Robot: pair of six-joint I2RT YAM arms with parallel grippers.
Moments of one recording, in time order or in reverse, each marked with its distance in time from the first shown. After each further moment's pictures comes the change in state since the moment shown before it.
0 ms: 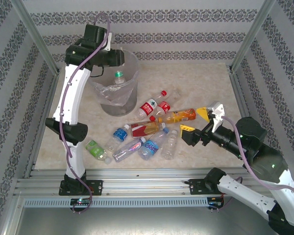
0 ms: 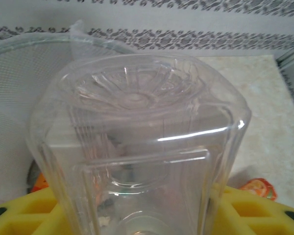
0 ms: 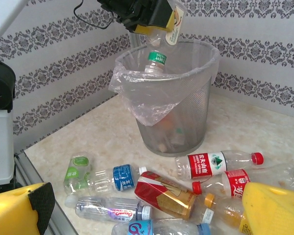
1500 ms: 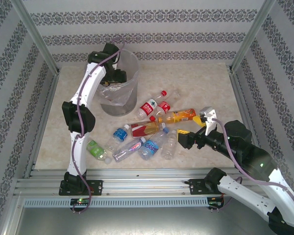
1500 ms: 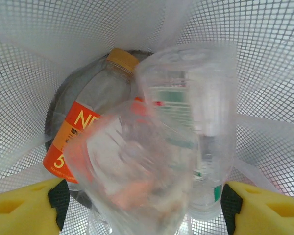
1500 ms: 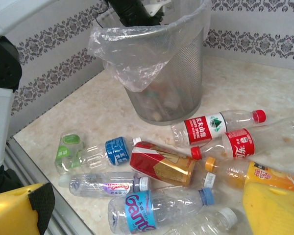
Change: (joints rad) left arm 0.034 0.244 -0.141 -0.053 -0.098 -0.043; right arm 0.000 -0.047 -0.157 -0.005 0.030 0.085
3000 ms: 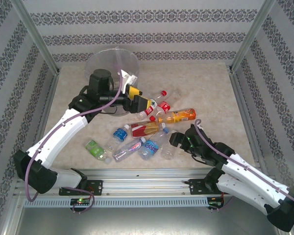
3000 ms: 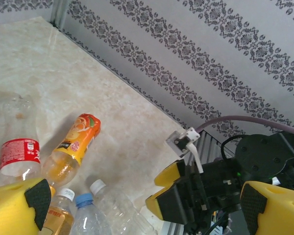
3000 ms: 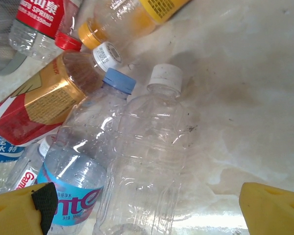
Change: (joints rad) left arm -0.268 -0.945 -1.145 0.970 0.745 0.061; right arm 0.000 0.192 -0.454 0.100 0.174 0.799
